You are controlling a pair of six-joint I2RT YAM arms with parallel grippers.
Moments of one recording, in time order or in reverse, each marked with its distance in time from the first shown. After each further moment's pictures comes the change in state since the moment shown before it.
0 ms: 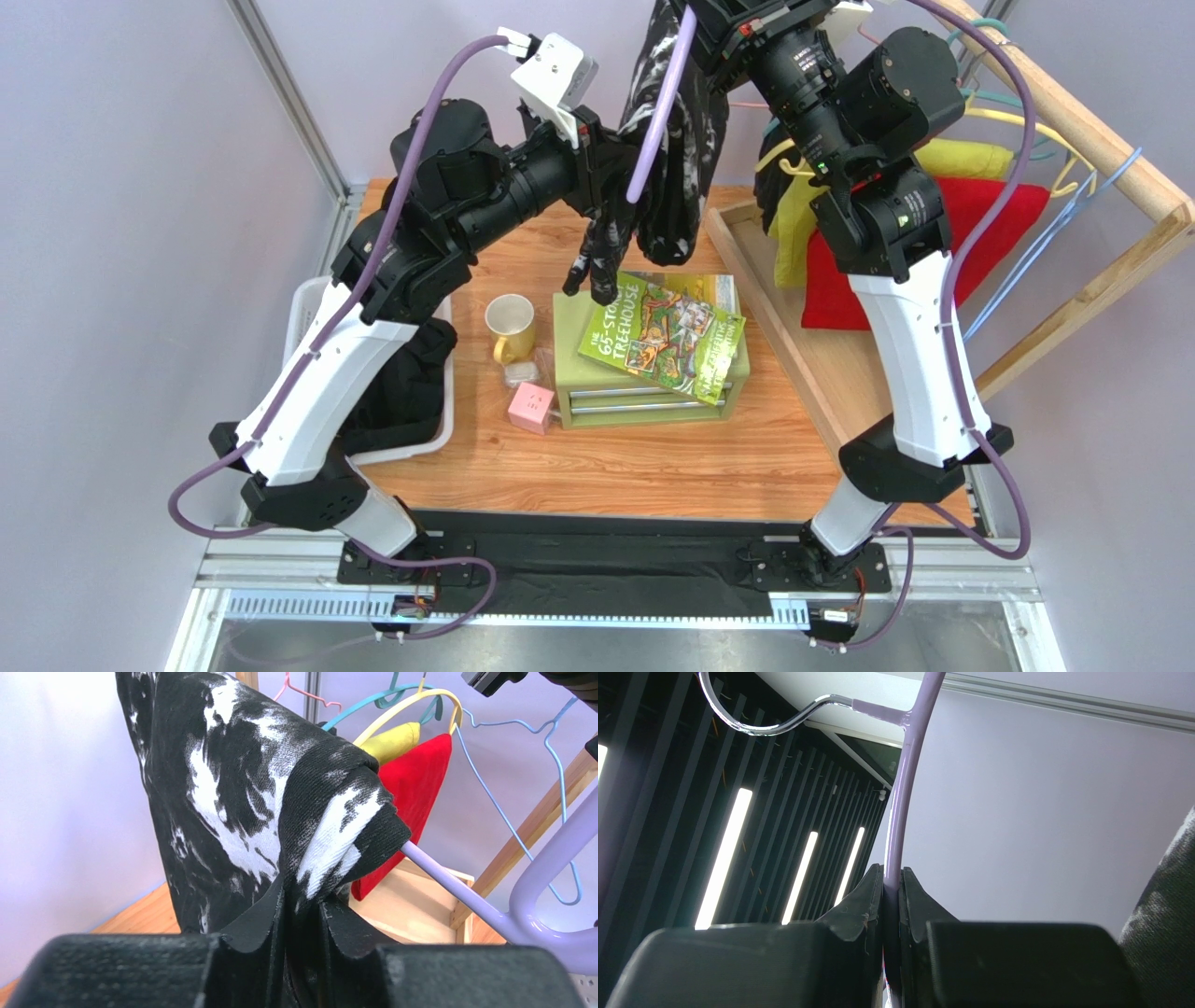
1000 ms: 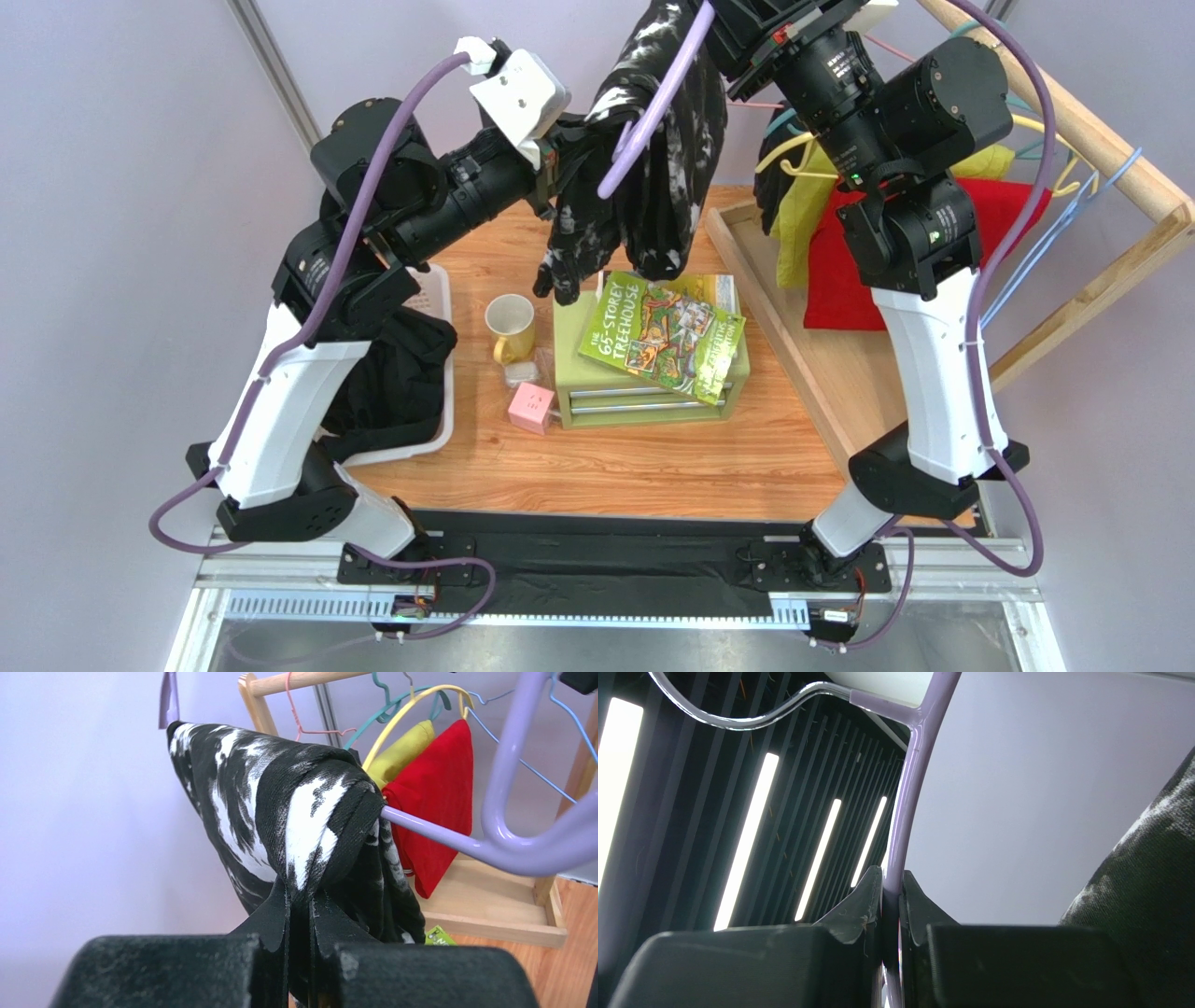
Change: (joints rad) left arm -0.001 -0.052 0.100 -0.061 0.065 0.335; right arm -0.022 -0.048 -0.004 0.024 -0.094 0.038
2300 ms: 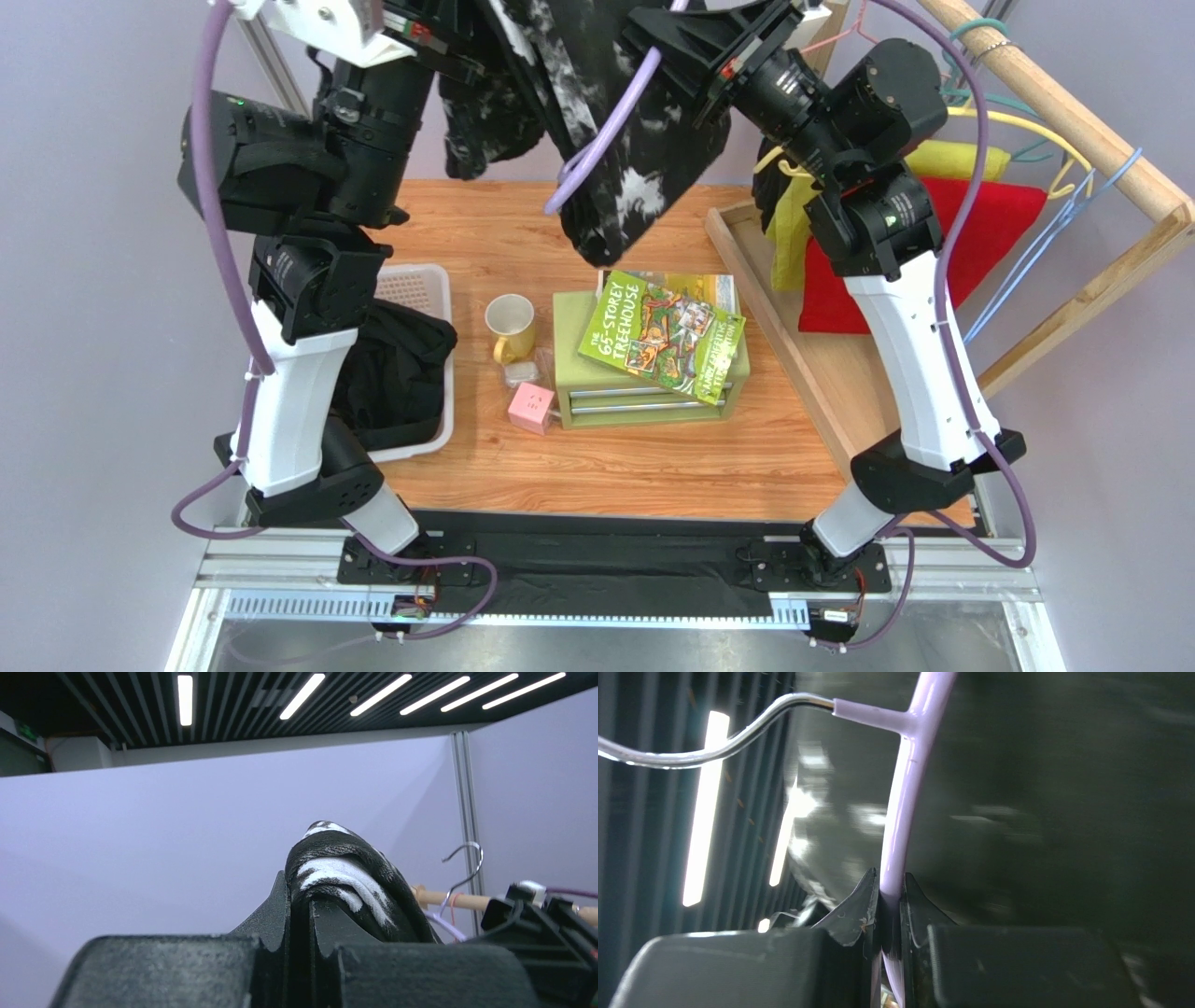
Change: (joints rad) left arm 0.005 0.127 0.322 0.430 -0.280 0.141; right arm -0.025 -0.001 -0.145 0.057 -0.198 -0.018
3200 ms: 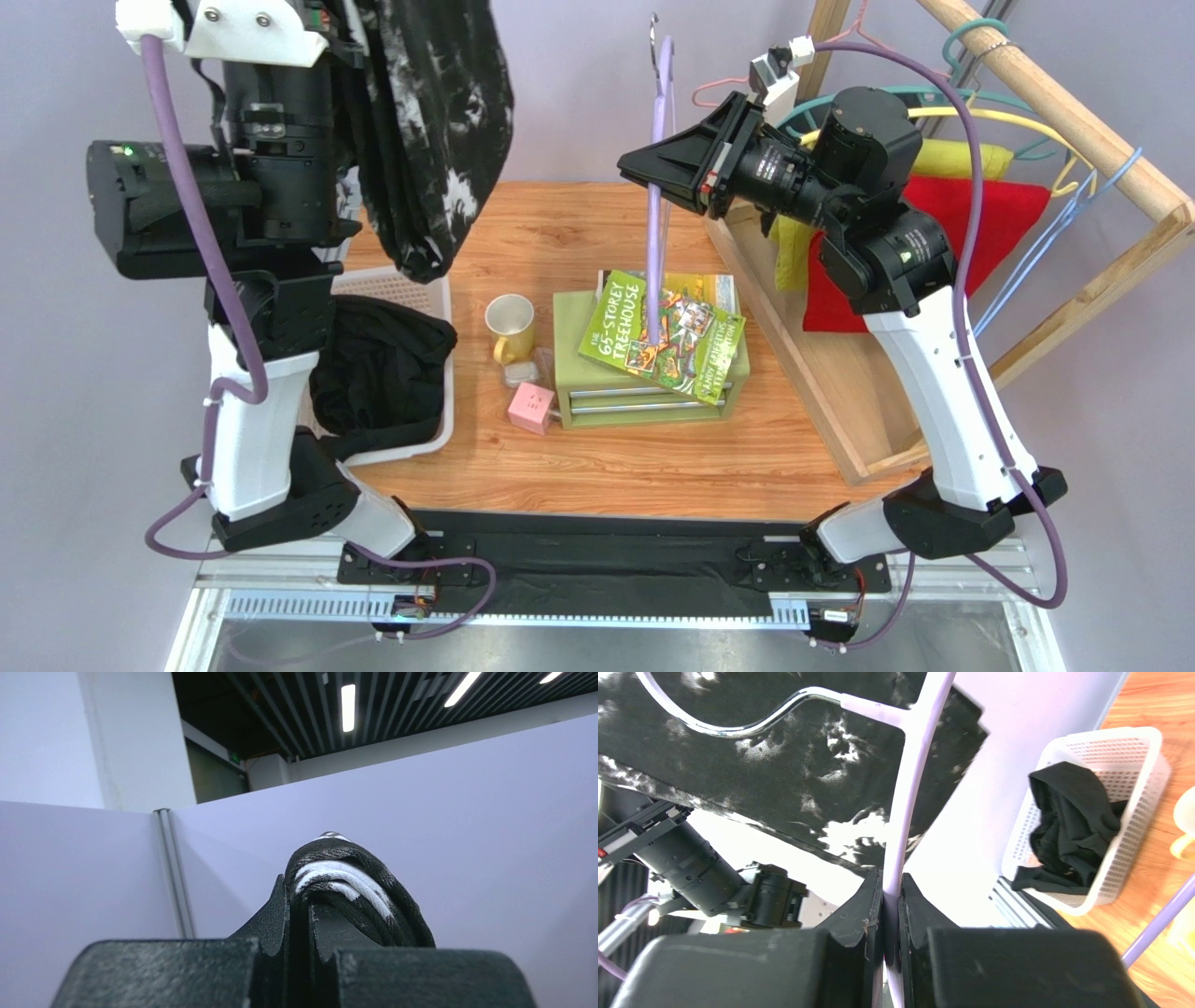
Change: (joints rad) left arm 0.001 -0.099 -0.087 0.196 -0.249 0.450; right arm 0.007 -0.188 -0.314 -0.272 -0.170 -0.434
